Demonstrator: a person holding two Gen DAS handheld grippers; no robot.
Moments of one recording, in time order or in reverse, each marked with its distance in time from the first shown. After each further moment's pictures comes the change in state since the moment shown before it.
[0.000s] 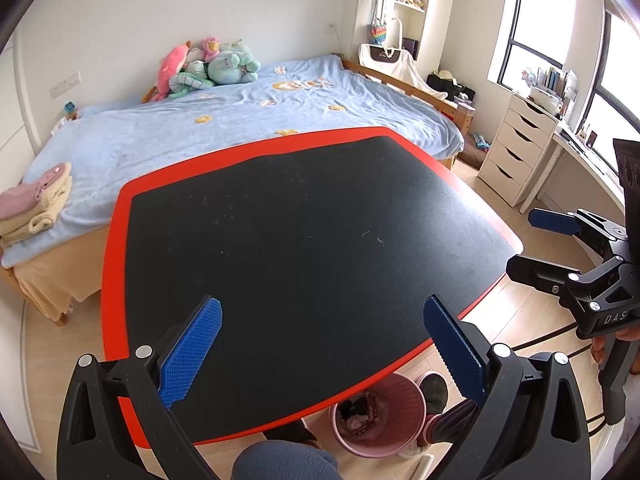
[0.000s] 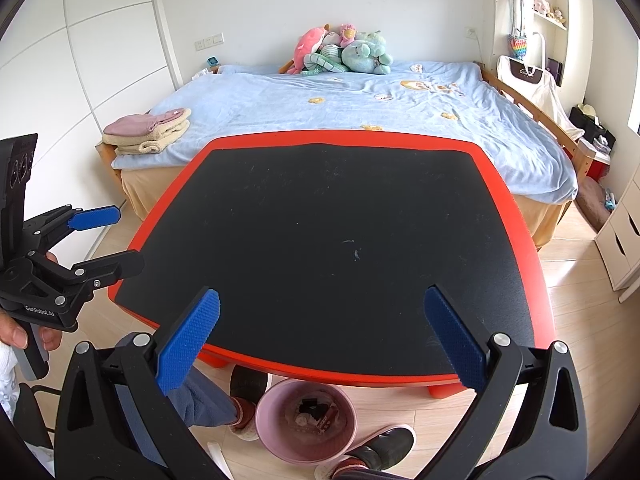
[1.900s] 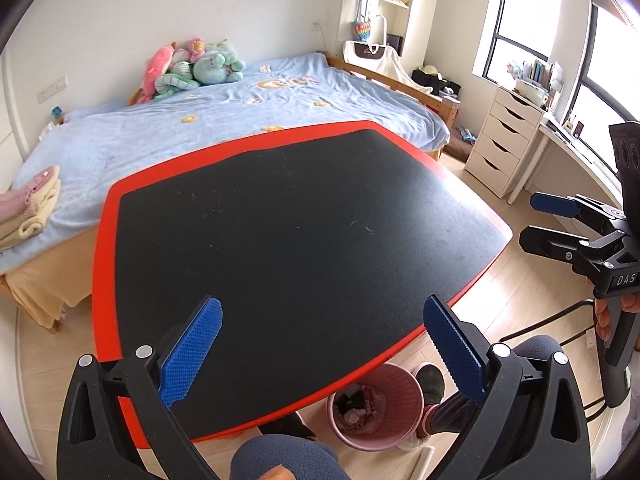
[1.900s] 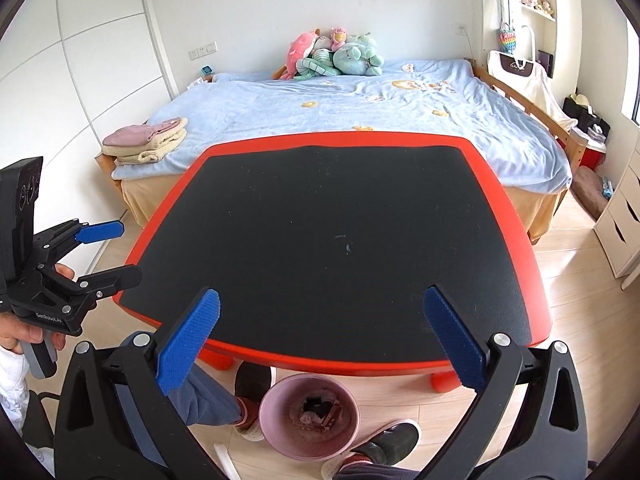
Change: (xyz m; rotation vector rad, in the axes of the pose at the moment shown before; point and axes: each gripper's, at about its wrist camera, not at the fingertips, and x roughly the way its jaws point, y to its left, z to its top) left arm 0.001 0.005 -0.014 0.033 0.006 -0.042; right arm -0.019 -0.014 -0.007 0.033 -0.021 0.000
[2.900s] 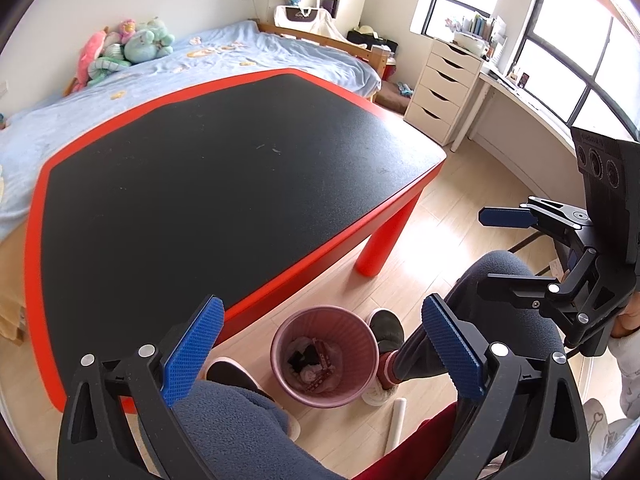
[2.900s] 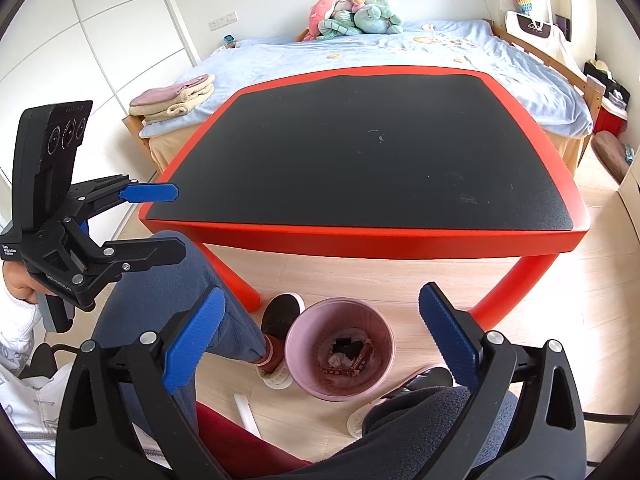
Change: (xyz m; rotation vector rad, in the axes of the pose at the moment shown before) left arm 0.014 -0.053 -0.071 0.116 0.106 -0.203; right arm -0.008 0.008 -0.124 0.013 0.111 0.112
